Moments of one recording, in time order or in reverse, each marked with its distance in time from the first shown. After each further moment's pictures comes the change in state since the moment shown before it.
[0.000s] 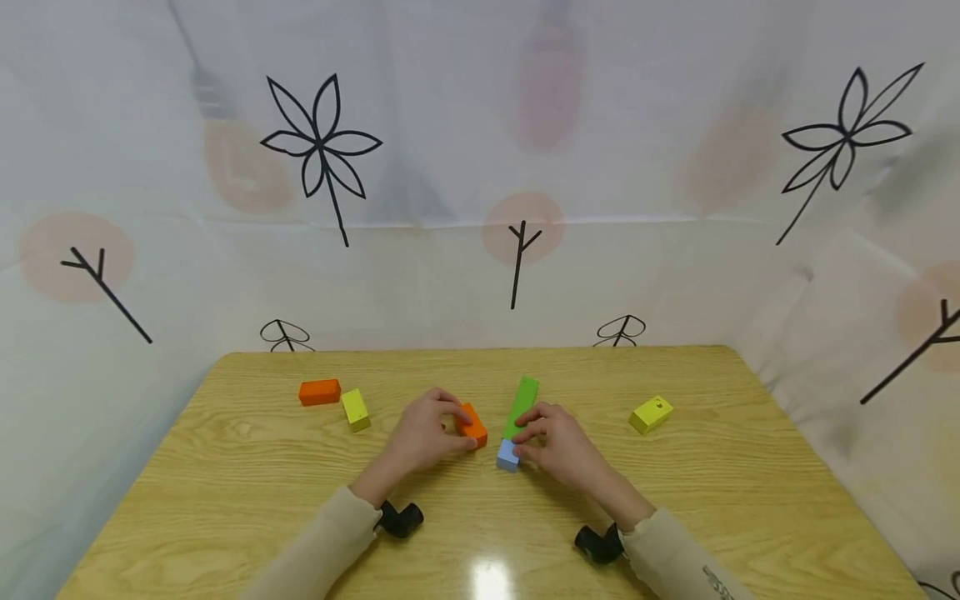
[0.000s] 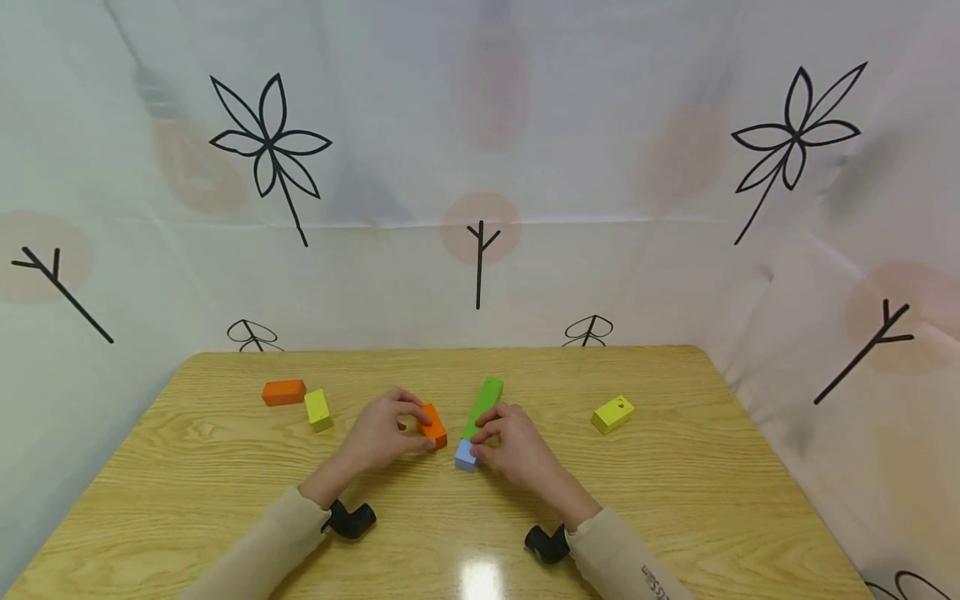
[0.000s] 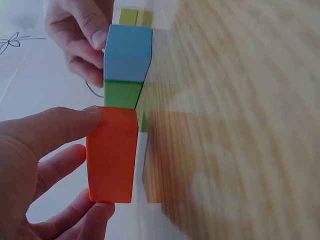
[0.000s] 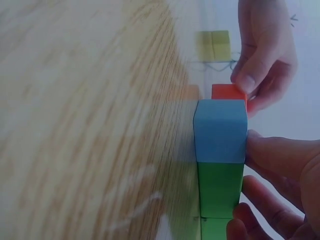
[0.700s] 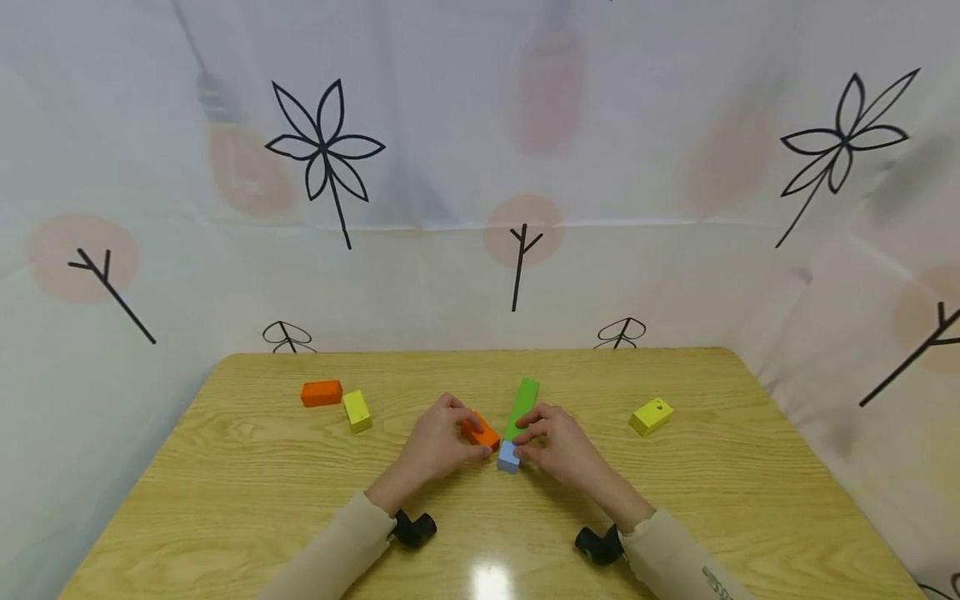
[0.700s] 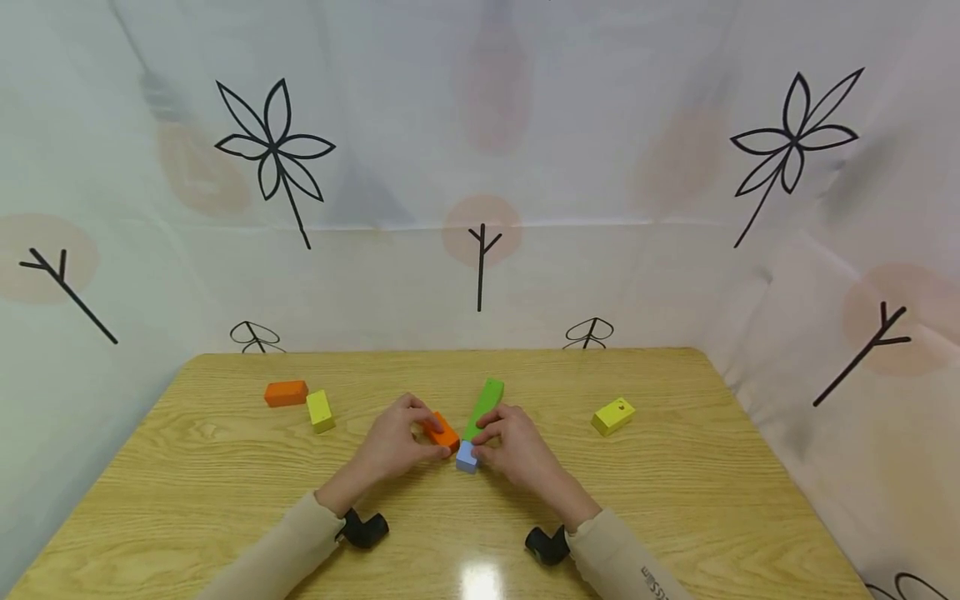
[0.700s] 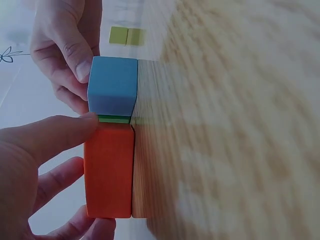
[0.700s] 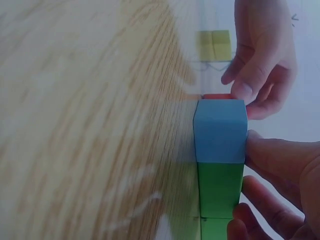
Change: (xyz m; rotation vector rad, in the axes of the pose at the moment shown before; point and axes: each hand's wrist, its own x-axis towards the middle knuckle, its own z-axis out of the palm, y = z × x) left_hand -0.002 0.011 0.017 0.054 0.002 -0.018; right_hand 0.001 0.000 0.000 -0.024 0.002 -0.010
